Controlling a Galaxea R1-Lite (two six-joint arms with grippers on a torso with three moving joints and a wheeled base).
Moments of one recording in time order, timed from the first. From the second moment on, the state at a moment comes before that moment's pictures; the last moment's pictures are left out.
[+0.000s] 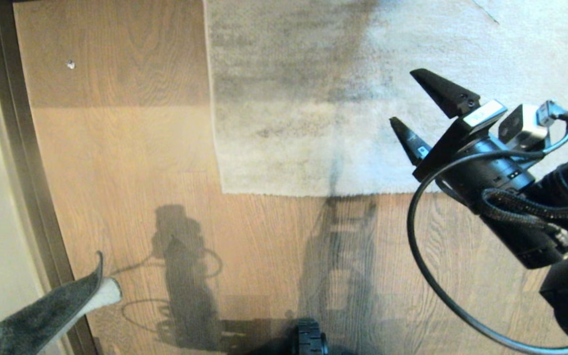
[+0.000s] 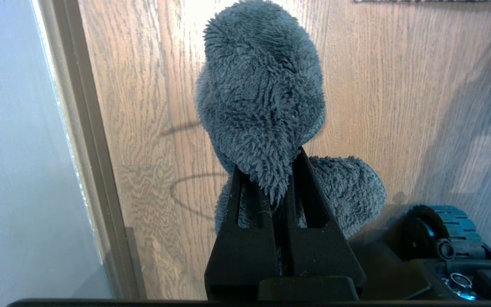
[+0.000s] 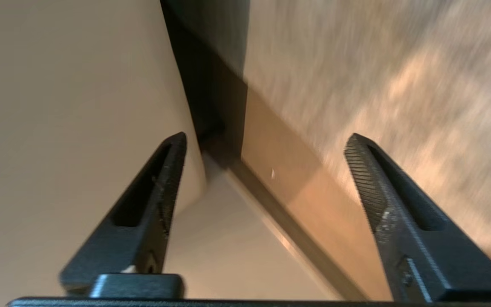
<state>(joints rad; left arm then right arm) 0.00 0.00 0.00 0.00 0.01 -0.03 0.64 1.65 -0.63 -1.52 -0.08 1.18</state>
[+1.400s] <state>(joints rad) 0.00 0.00 0.00 0.00 0.01 -0.03 0.73 1.97 -0.62 -1.52 -0.19 1.00</state>
